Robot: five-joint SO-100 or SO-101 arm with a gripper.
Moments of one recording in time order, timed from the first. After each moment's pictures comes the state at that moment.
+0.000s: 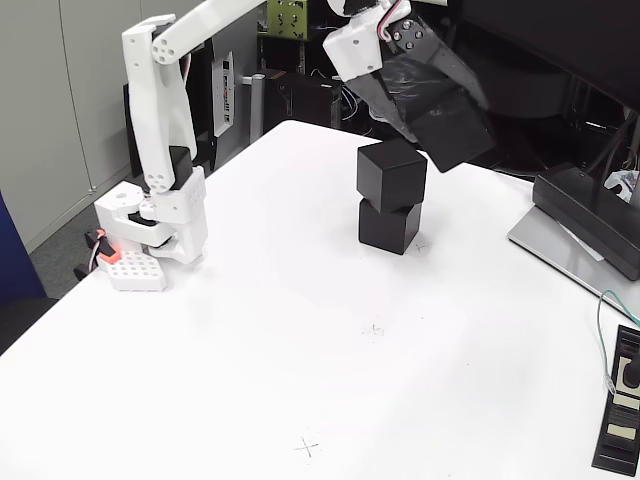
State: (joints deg) arm -14.9 99.5 62.9 90.9 -10.7
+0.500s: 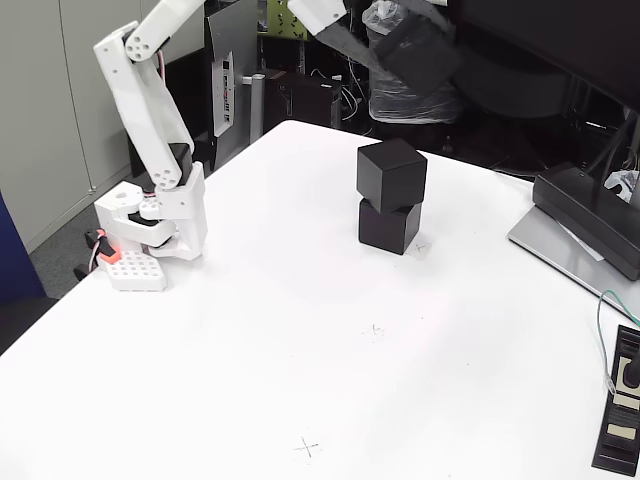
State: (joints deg) arm -25.8 114.1 70.6 90.9 -10.7
